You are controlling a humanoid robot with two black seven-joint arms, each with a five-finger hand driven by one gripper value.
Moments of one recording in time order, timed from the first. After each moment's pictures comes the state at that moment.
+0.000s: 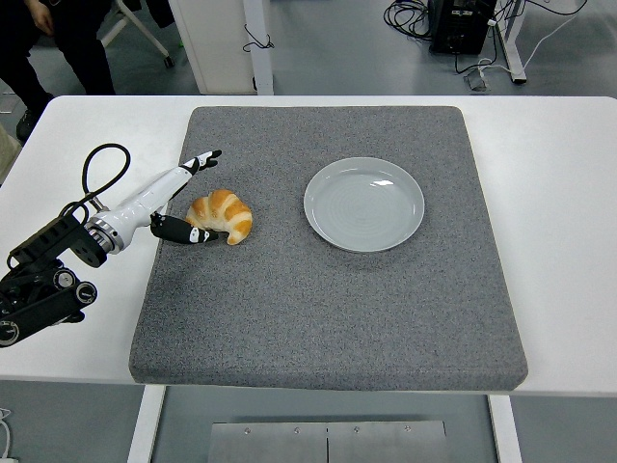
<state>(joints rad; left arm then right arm) -0.77 0.59 -0.27 -1.18 1.19 0.35 -0.19 -0.15 0.00 0.02 0.17 -0.10 0.03 0.41</state>
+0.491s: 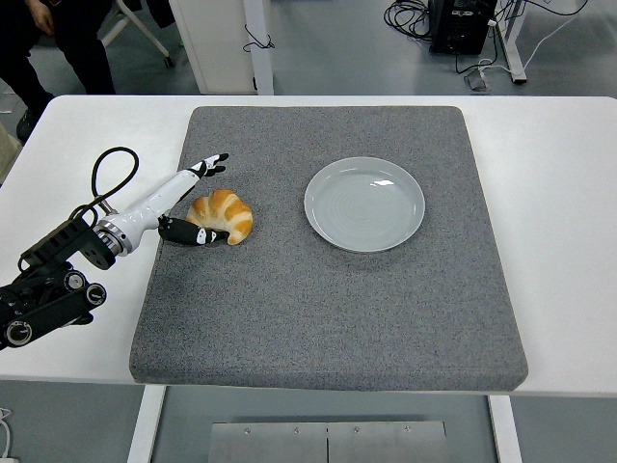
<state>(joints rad) -0.76 0.55 -0.27 -1.12 1.19 0.35 -0.22 -0.15 0.00 0.02 0.17 -0.10 0.03 0.41</state>
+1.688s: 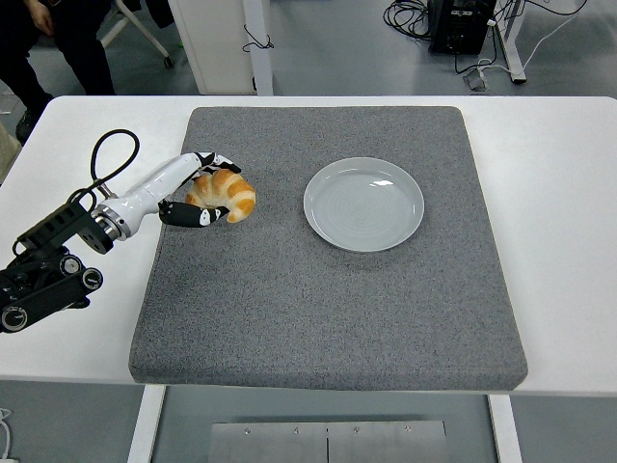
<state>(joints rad) -0.82 0.59 -0.27 -1.15 1.19 0.34 -0.27 -0.15 0.00 0.02 0.17 -0.10 0.03 0.41</state>
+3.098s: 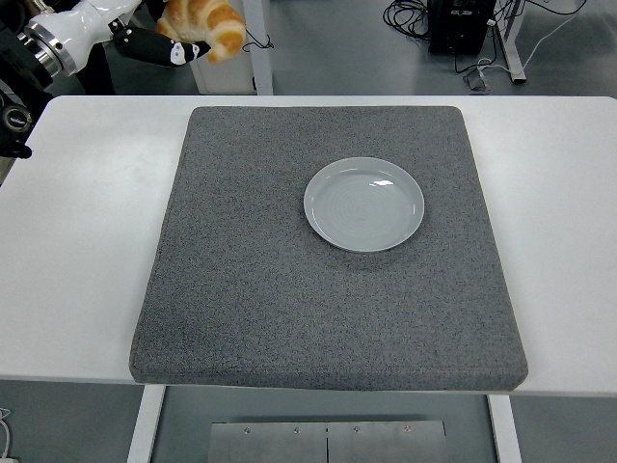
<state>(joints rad) -1.26 0.69 -0.27 -1.18 1.08 0.14 -0.27 -0.15 0.00 0.02 0.17 -0.10 0.03 0.41</state>
